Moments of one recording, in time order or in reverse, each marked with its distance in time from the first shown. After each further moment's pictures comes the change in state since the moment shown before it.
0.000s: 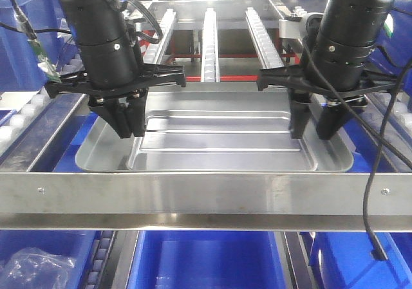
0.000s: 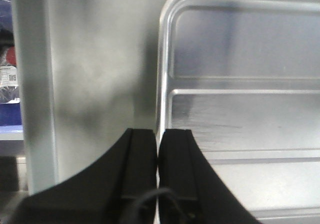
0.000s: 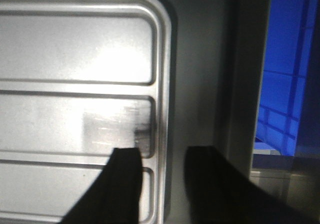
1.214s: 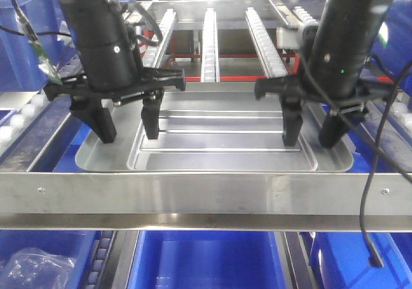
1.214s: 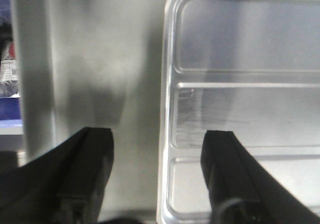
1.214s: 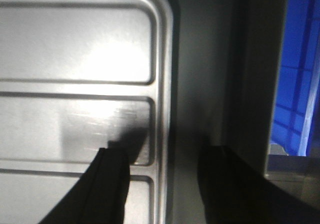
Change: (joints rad) left arm 0.000 0.021 0.000 -0.001 0.011 0.000; right arm 0.000 0.049 -0.010 0.011 -0.004 -0.002
